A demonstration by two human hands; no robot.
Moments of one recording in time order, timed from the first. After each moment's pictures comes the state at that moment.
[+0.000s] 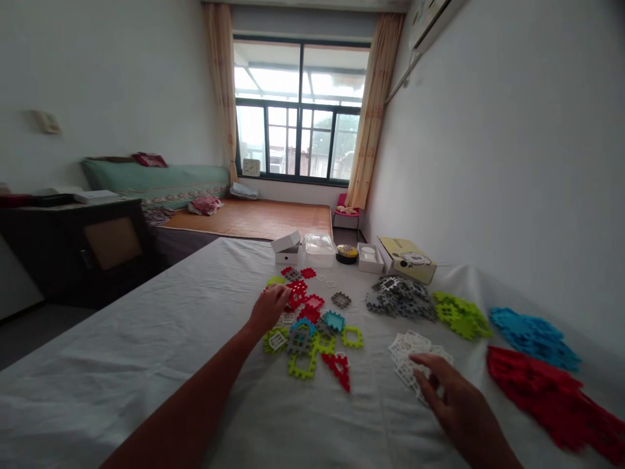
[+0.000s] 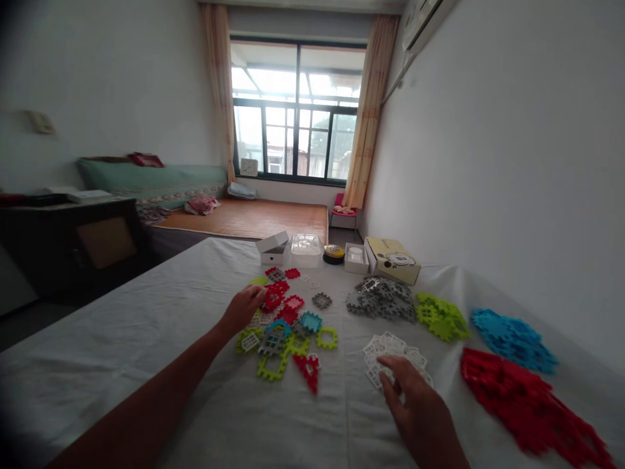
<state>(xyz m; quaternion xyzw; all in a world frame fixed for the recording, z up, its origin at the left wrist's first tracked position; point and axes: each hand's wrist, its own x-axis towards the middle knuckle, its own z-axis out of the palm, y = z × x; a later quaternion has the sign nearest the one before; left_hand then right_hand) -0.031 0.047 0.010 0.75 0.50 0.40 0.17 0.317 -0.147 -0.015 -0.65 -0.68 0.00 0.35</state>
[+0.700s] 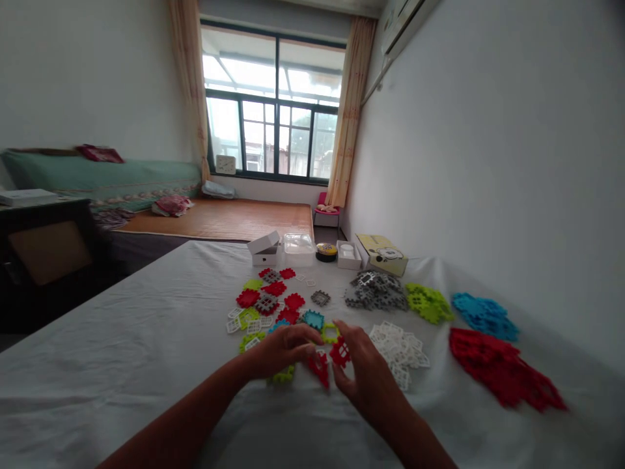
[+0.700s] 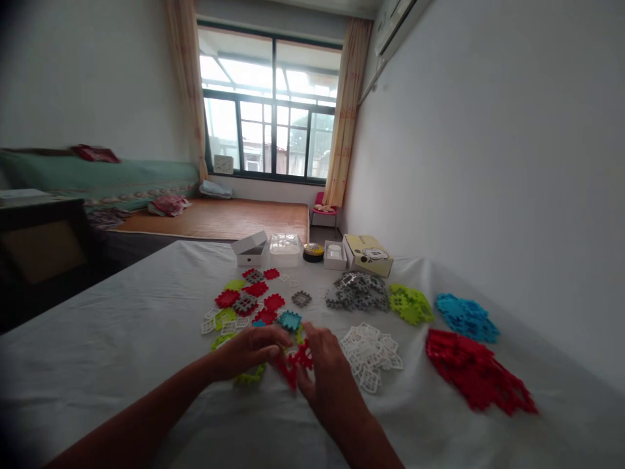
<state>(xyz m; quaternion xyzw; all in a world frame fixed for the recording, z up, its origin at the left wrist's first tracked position) 0.020 -0.016 0.014 0.78 0.19 0.25 0.54 0.227 -0.113 0.002 -0.55 -0.75 -0.02 0.37</state>
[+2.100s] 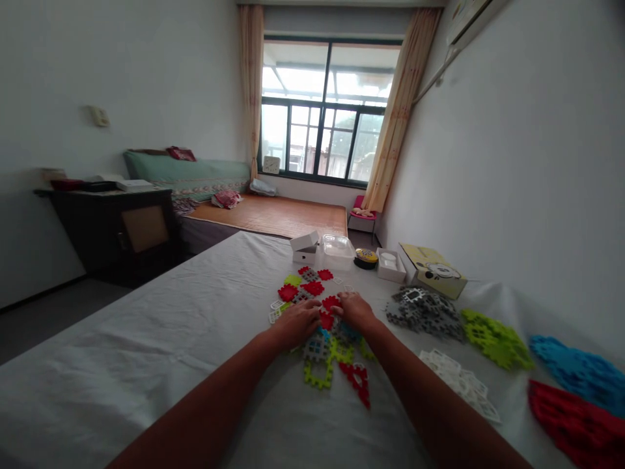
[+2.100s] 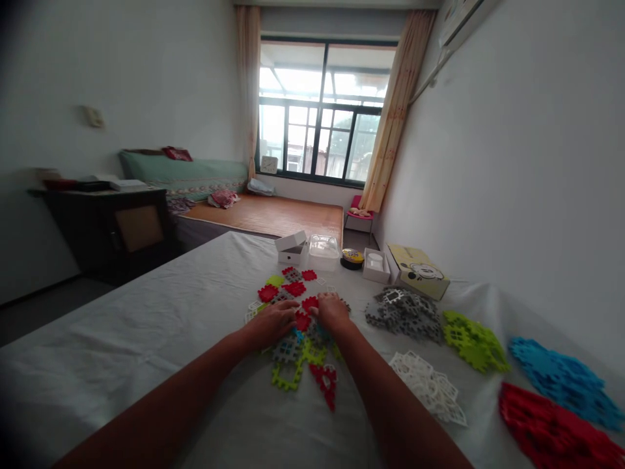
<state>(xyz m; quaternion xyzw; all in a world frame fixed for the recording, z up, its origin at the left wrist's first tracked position) -0.025 0.032 -0.008 0.89 0.39 0.21 0.04 0.178 0.067 0.000 -0.60 -0.79 0.04 0.14</state>
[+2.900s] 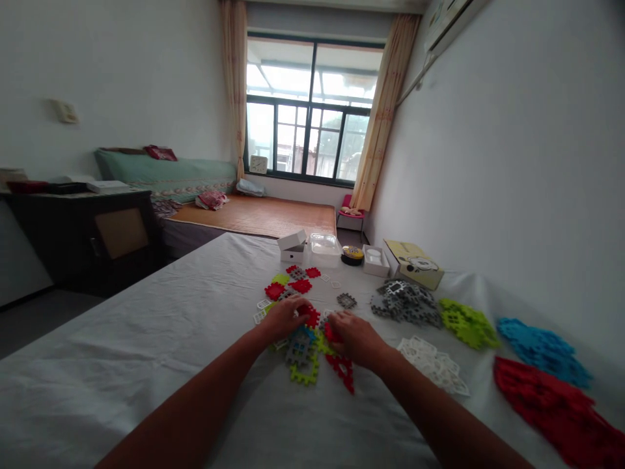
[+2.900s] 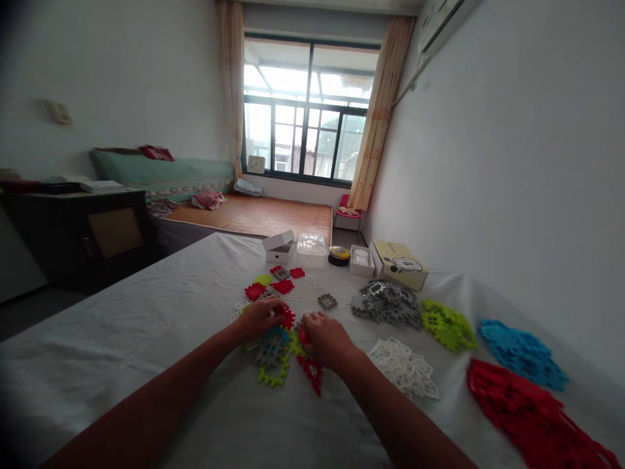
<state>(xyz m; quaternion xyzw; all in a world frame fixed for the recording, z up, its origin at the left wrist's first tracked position) -0.021 0.035 -0.001 0.86 0.41 0.29 0.15 0.197 -0.027 0.025 -0.49 -0.86 -0.01 0.09</state>
